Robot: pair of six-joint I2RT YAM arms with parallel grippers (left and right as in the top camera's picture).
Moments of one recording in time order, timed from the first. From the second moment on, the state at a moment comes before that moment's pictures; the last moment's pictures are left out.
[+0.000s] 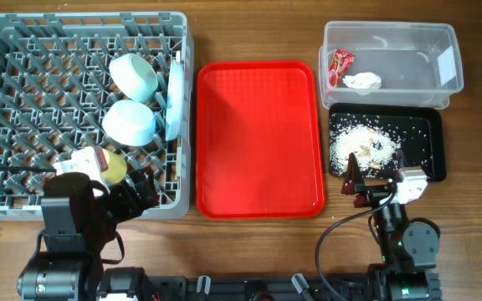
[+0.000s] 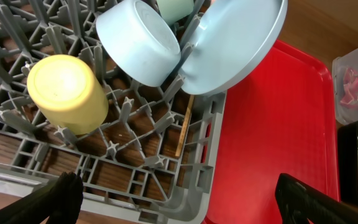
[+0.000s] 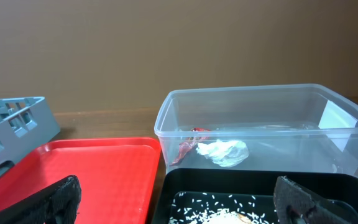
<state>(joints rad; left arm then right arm) 0.00 0.61 0.84 -1.01 0.08 -0.40 0.04 0.02 0.01 0.00 -0.04 0.09</state>
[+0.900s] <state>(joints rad) 0.00 0.02 0.06 0.08 0.06 -0.29 0.04 0.02 0.01 0.00 -0.04 0.09</state>
